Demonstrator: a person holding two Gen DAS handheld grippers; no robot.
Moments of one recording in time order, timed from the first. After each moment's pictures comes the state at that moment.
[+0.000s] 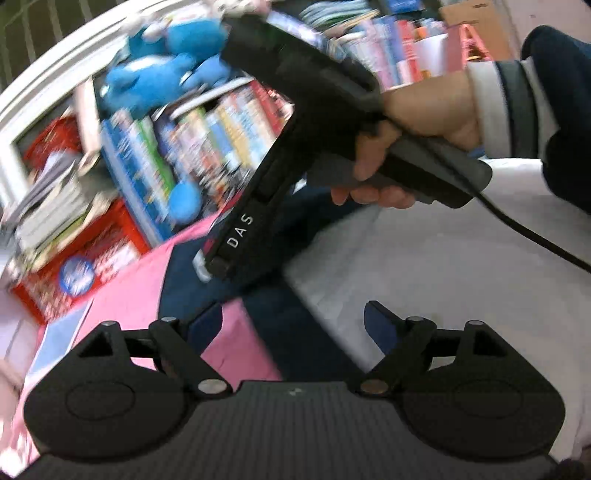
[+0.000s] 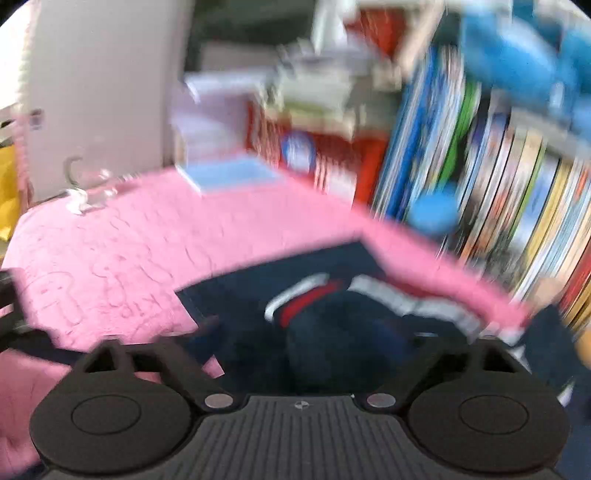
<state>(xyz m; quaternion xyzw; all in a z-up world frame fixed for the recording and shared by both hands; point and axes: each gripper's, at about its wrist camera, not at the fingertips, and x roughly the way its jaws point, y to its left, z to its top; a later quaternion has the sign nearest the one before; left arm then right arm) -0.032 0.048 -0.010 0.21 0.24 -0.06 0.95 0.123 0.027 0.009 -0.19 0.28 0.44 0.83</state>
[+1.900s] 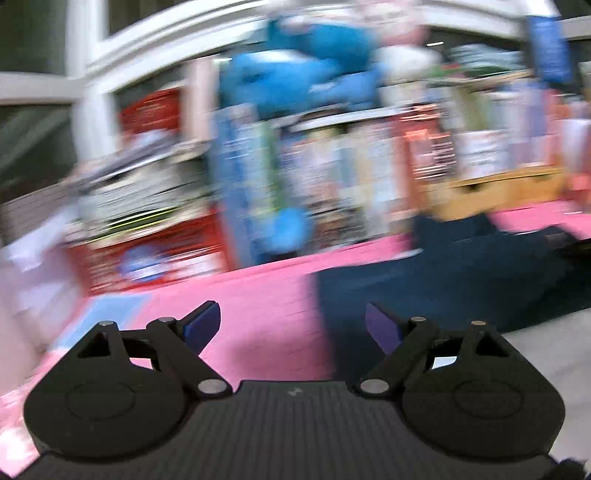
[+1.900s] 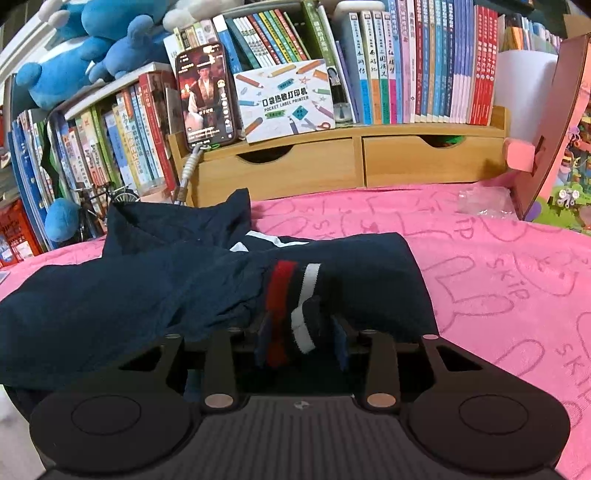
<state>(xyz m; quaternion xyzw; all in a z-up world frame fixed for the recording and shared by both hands) 0.060 0.042 0.049 0.10 0.21 0.02 0.97 0.212 -0.295 -0.026 0.06 0.30 0.09 0.95</state>
